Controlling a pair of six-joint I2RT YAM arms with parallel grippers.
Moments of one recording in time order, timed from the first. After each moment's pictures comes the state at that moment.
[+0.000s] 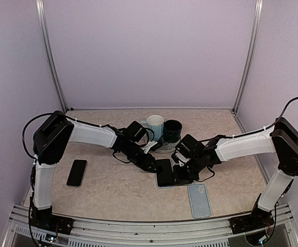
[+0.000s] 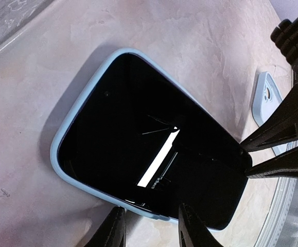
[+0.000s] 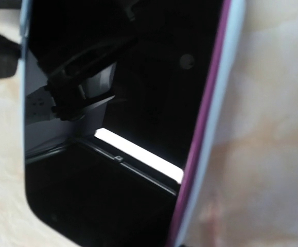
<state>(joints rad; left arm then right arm) -0.79 2.15 1.42 -0.33 0.56 -0.11 0.88 1.71 0.95 -0.40 -0.22 0.68</state>
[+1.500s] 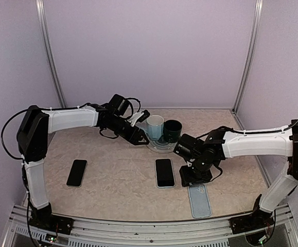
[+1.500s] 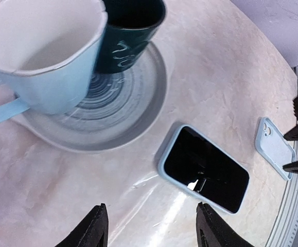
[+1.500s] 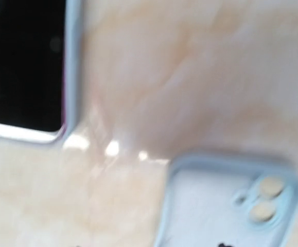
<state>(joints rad) -0.65 1.99 1.54 -0.45 0.50 0.04 0.99 1.60 1.09 -0.87 0.07 0.81</state>
